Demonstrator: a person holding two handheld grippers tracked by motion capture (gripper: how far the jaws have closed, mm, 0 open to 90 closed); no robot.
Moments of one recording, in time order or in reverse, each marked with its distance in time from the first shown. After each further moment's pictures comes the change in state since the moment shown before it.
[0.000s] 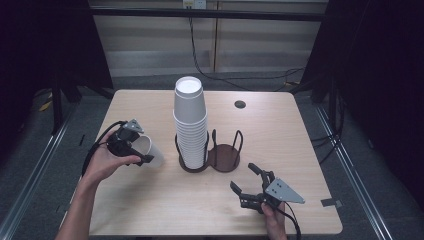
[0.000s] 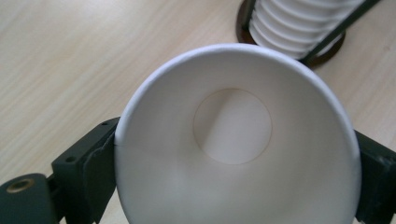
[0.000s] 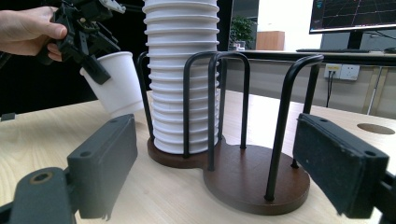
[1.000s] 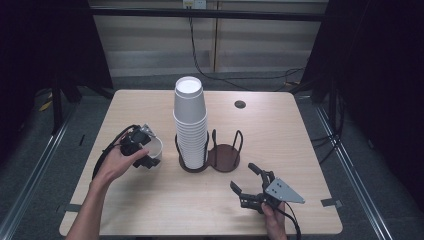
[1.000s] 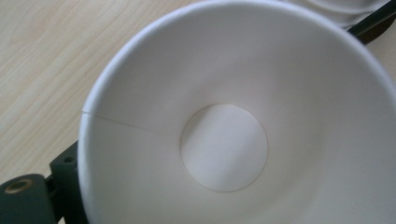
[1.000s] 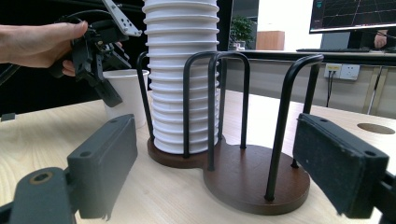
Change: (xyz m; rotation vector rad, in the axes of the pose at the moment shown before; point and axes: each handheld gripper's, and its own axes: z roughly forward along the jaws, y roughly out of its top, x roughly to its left) left arm -0.001 0.003 0.037 0.098 0.013 -0.023; right arm 0.000 0.000 0.000 0.000 0.000 0.001
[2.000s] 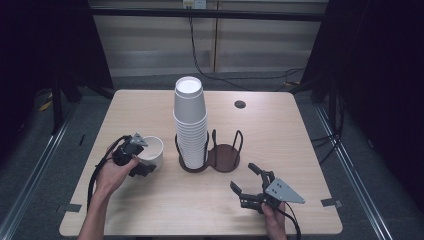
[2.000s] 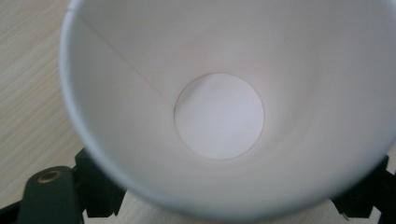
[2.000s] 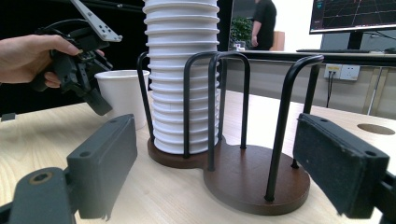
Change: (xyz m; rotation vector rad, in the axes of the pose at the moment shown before) left arm -0.015 -0.037 -0.004 -0.099 0.059 -0.062; right arm 0.000 0.000 0.000 -0.001 0.000 -0.001
